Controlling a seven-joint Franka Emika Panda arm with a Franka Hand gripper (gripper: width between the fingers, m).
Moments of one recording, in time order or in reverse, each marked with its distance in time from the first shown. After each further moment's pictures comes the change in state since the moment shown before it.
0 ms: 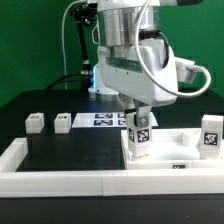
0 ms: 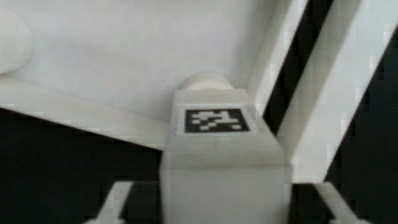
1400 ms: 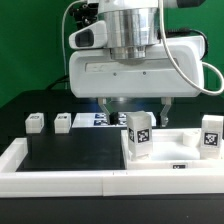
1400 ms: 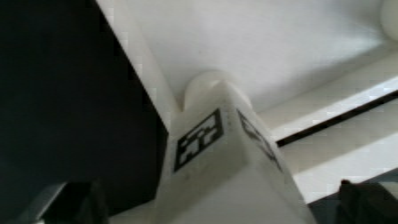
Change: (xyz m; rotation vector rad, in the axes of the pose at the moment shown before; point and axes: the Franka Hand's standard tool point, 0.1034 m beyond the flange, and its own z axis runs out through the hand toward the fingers) arm -0.002 0.000 0.003 0.007 0.009 -0.901
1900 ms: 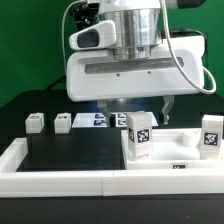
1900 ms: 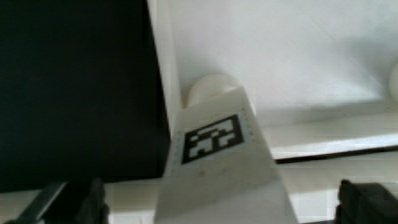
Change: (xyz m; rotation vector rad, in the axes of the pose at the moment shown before) arm 0.000 0.001 0.000 -0.002 0.000 -0.300
